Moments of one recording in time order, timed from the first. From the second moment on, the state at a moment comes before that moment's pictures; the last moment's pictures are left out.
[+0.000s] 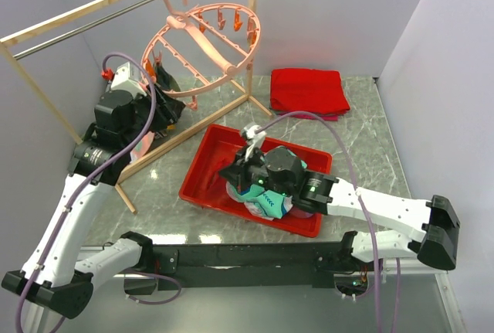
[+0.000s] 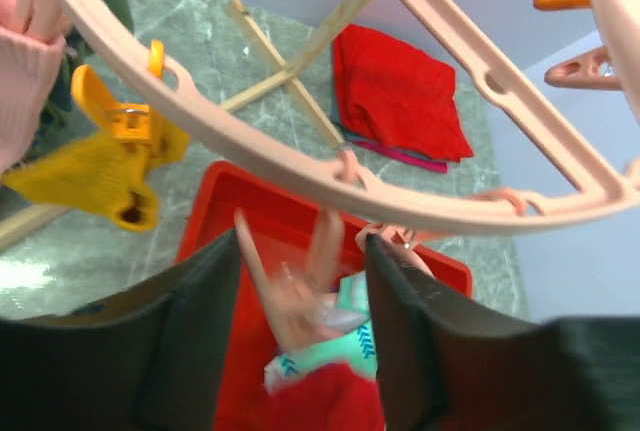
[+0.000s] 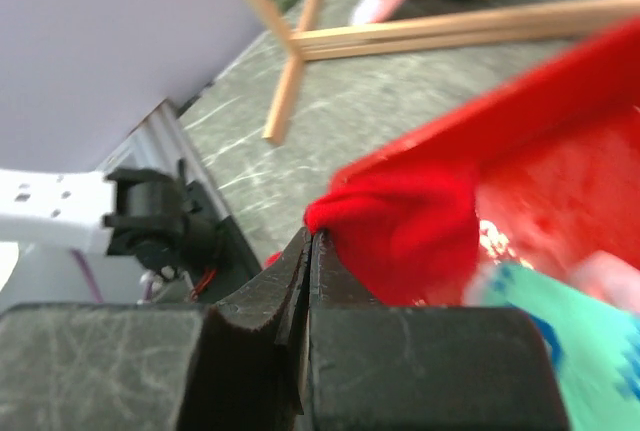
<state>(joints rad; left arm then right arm) -0.34 0.99 1.29 -0.57 -0.06 -0.61 1.13 1.21 0.93 0.06 0.05 0.45</state>
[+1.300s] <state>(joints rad) -0.34 0.54 1.44 -0.81 0.06 -0.73 0.95 0.85 0.82 -0.47 0.36 0.57</state>
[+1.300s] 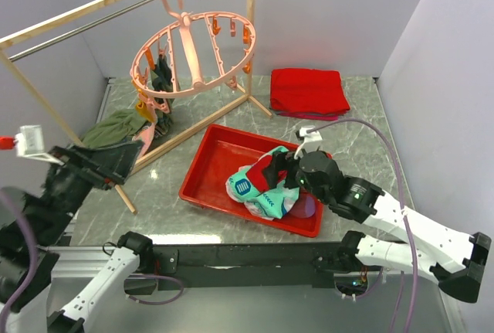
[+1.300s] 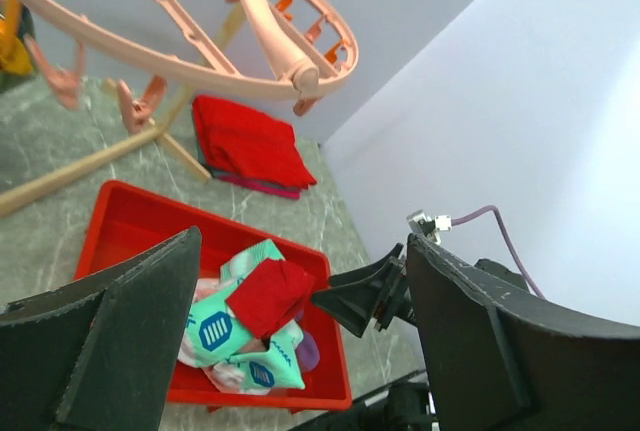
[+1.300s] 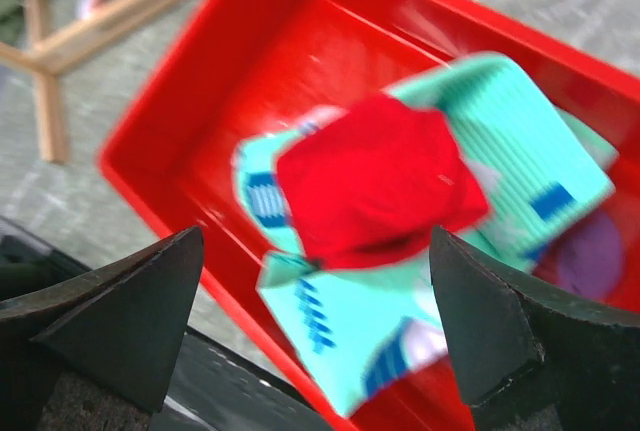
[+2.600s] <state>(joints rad) -0.78 0.33 1.46 -0.91 -0.43 -0.79 1.11 2.24 1.60 0.84 0.37 -0.07</state>
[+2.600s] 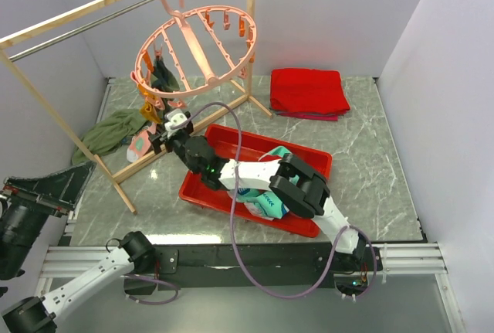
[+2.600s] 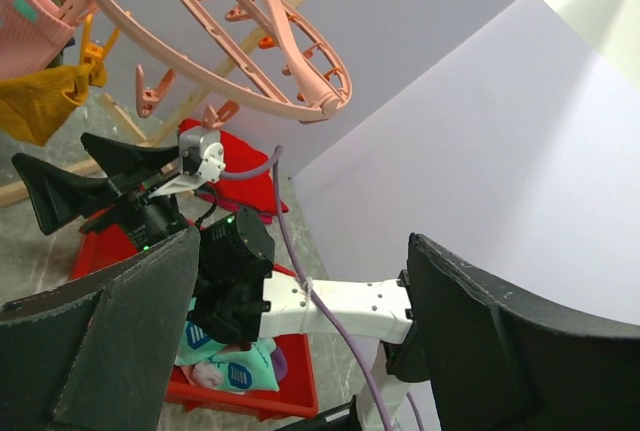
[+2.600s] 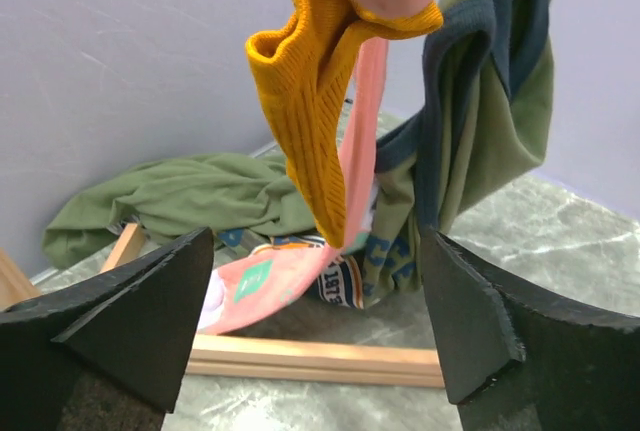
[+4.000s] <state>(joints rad) -0.79 0.37 1.34 -0.83 -0.36 -0.83 1.17 1.95 1.36 0.81 0.25 0.20</state>
